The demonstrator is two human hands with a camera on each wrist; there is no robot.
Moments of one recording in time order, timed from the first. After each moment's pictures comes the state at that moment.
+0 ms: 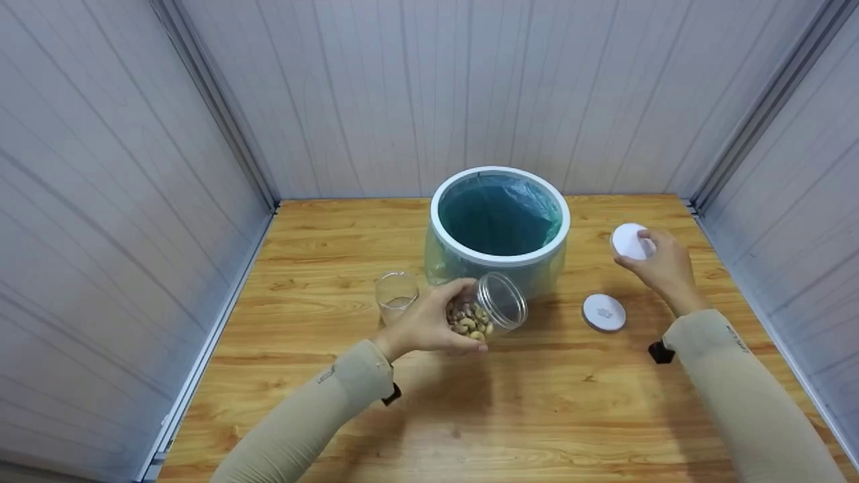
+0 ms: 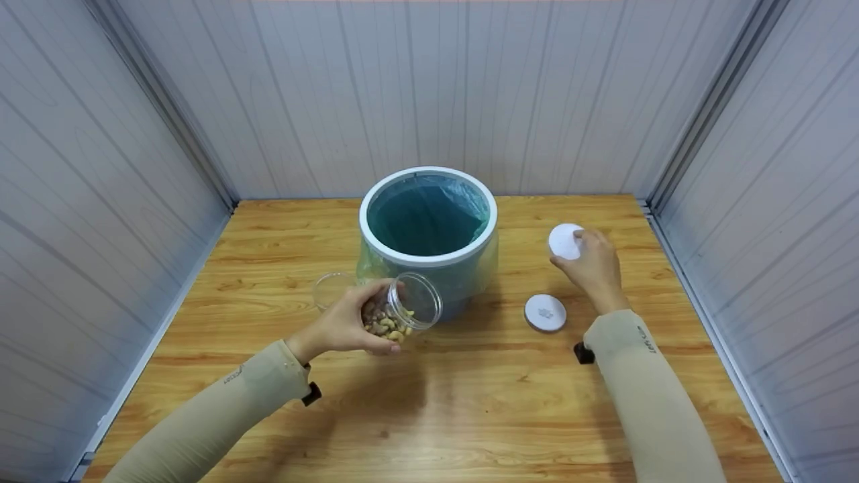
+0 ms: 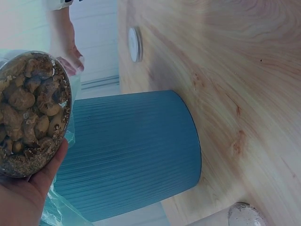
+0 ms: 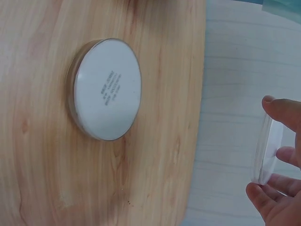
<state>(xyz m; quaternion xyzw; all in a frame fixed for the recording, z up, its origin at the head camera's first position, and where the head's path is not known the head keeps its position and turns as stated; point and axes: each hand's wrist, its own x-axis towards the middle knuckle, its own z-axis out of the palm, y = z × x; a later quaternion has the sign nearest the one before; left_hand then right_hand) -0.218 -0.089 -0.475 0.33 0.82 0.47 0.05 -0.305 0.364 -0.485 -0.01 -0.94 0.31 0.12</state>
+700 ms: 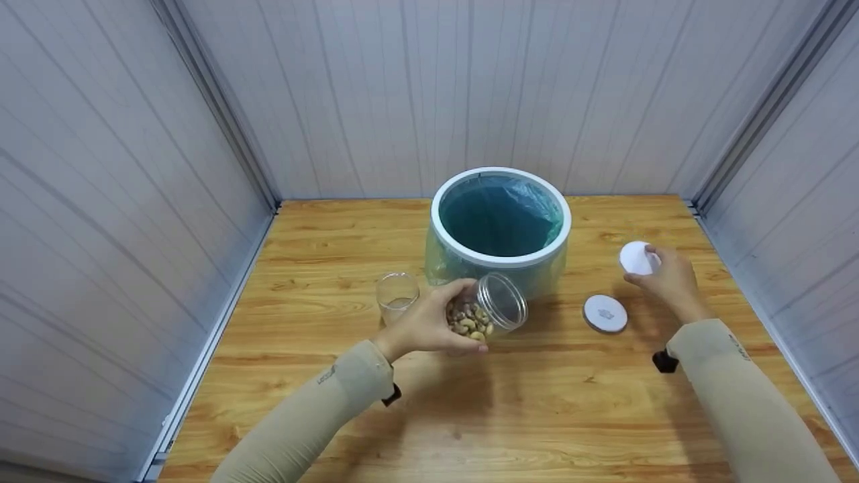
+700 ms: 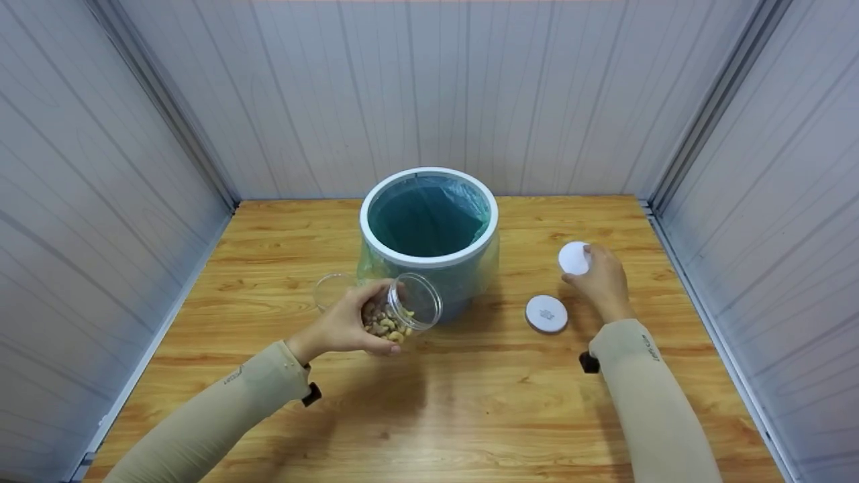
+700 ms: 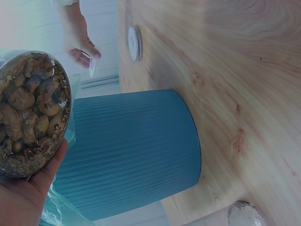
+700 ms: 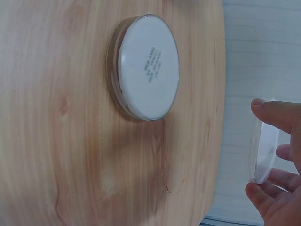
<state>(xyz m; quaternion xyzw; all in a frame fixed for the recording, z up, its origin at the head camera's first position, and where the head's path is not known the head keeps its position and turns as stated) -0.219 -0.090 -0.475 0.33 0.81 0.48 0.06 -0.303 0.387 -0.511 -0.01 -0.95 0.32 0.06</state>
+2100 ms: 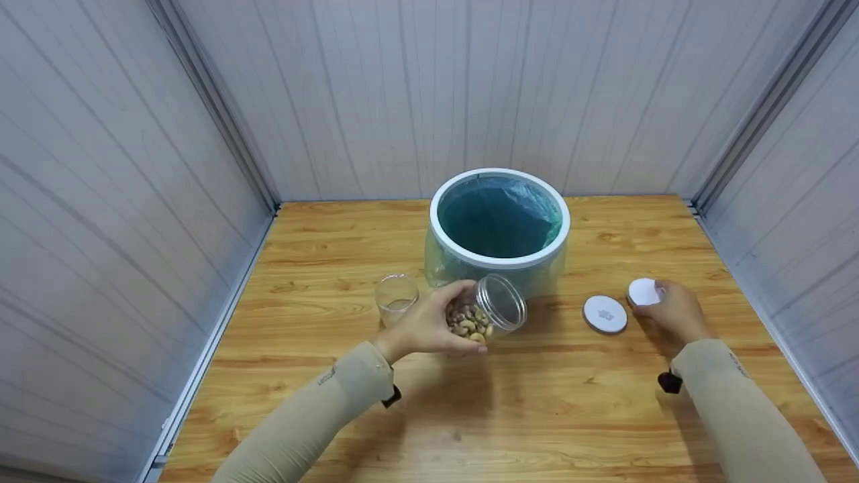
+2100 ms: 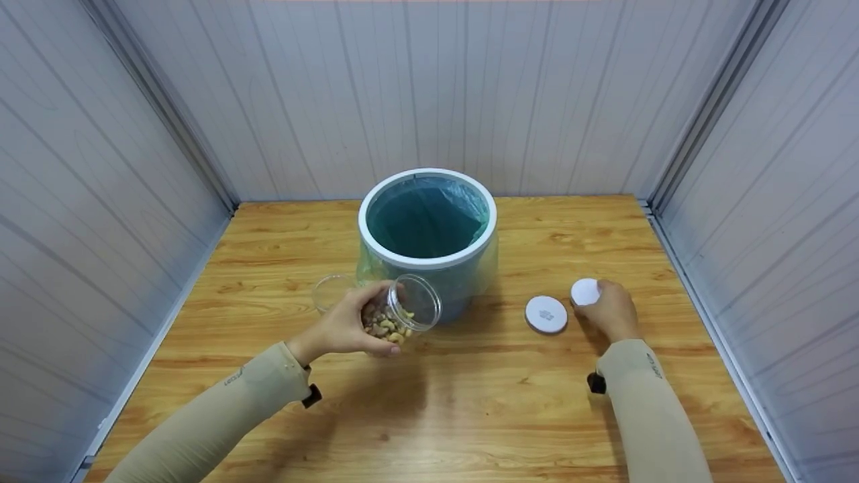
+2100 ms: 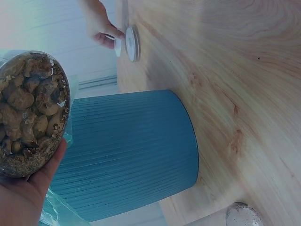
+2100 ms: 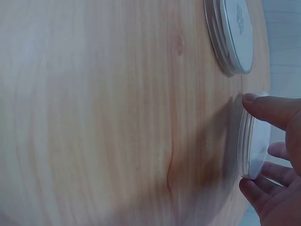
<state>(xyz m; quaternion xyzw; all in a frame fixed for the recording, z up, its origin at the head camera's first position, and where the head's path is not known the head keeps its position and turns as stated) -0.222 -0.089 -0.478 0.34 0.80 0.48 0.05 -0.287 0.423 -0.562 -0.06 -0.95 0.31 -0.08</state>
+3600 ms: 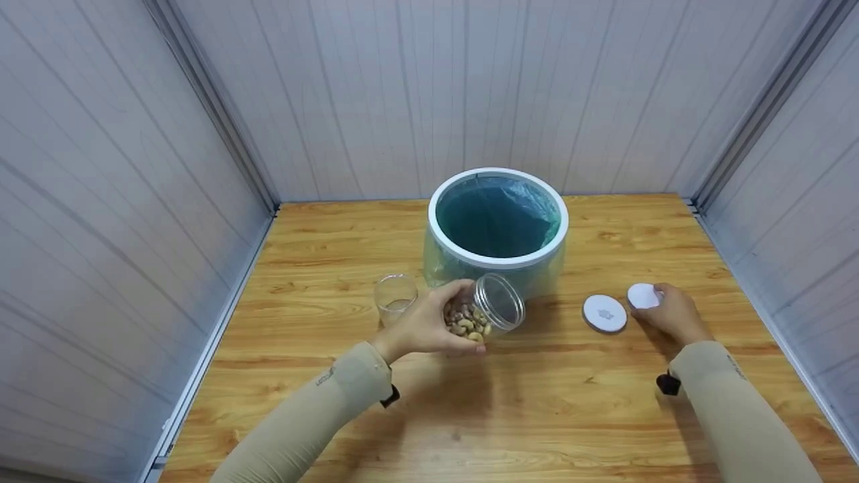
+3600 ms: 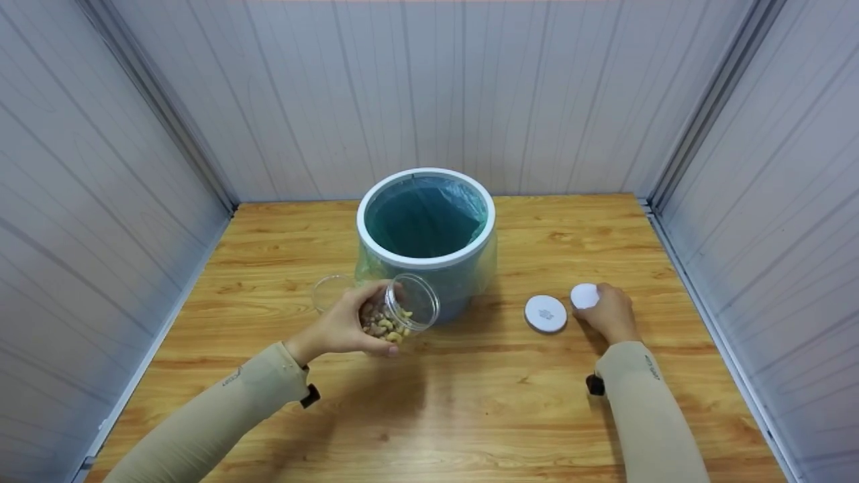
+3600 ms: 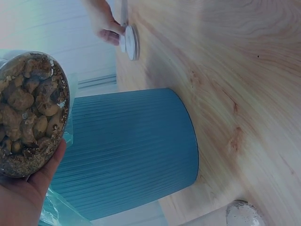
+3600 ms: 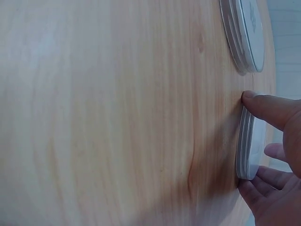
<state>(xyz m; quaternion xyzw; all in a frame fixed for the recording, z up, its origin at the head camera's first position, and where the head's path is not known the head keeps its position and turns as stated) -0.222 -0.090 -0.477 0.34 0.82 0.46 0.04 -0.286 0.426 -0.572 -0.08 -0.94 0.32 -0.11</state>
